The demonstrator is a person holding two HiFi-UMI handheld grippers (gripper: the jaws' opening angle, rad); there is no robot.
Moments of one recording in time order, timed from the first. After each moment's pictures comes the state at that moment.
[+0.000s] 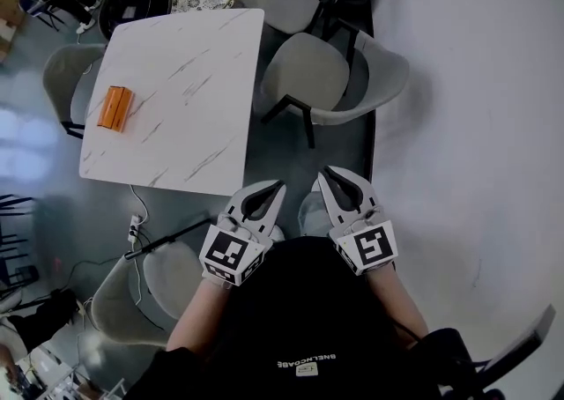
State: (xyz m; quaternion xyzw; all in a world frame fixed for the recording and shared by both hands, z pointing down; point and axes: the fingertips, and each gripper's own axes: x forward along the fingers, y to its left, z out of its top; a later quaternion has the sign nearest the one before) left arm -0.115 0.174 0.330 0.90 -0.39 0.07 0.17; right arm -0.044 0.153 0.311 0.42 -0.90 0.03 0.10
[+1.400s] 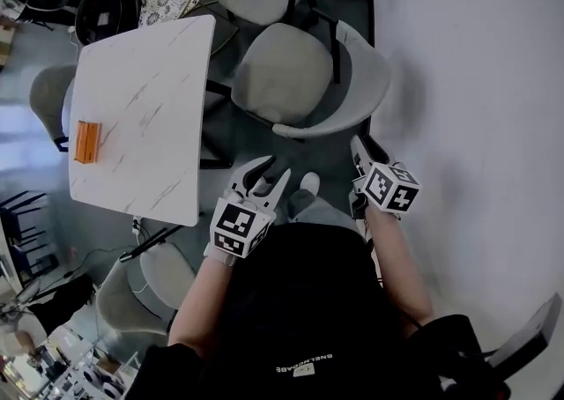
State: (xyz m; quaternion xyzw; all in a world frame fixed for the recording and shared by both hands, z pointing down) left arm 0.056 -0.004 0.423 0.87 -0.39 0.21 0.21; right arm 0.234 -0.066 0.492 0.54 -0.73 0.41 0.10
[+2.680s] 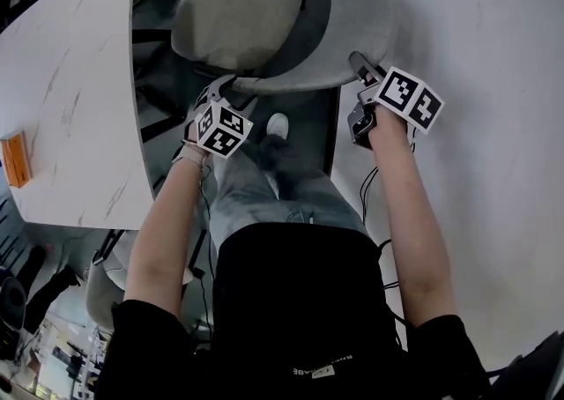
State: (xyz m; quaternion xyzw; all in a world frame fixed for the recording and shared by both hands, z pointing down) left arm 0.037 -0.091 0.721 0.85 -0.25 0.44 0.16; right arm 0.279 -0.156 0.614 0.61 -0.59 0.52 0.13
